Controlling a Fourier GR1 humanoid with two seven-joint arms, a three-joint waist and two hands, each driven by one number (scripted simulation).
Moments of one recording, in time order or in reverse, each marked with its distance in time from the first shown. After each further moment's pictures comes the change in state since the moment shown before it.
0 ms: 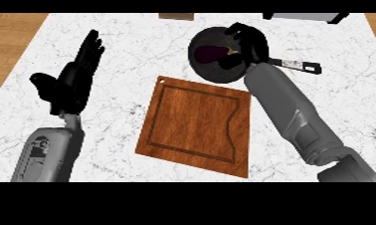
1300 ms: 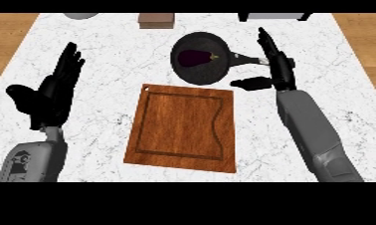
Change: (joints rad) left arm 0.098 0.032 0.066 -0.030 0.014 0.008 0.009; right arm 0.316 -0.050 -0.309 -0.222 -0.360 0.444 -0.604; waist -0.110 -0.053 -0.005
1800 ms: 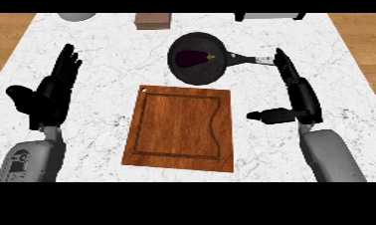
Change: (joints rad) left arm -0.004 0.006 0.023 0.046 -0.001 -0.006 -0.040; right arm 0.424 -0.057 0.111 -0.638 -0.023 0.085 0.203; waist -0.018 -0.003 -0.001
